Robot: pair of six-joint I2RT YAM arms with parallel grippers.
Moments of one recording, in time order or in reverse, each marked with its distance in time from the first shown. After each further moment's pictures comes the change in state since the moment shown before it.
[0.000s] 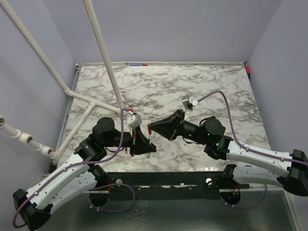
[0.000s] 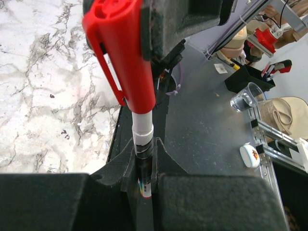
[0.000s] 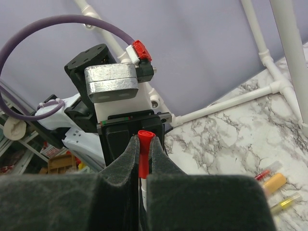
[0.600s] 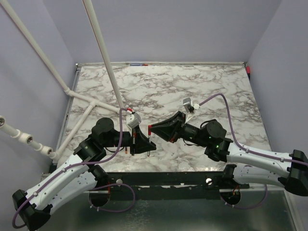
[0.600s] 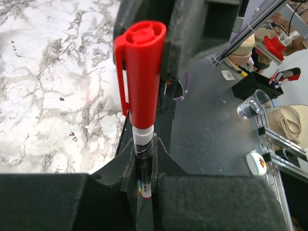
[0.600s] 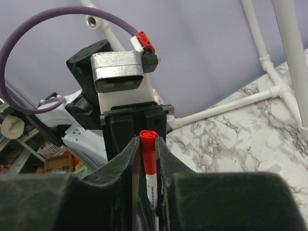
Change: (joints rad) left arm -0.001 -0.010 0.000 0.000 -0.045 -0.002; right arm 0.020 -0.013 -0.053 0.078 0.020 -0.022
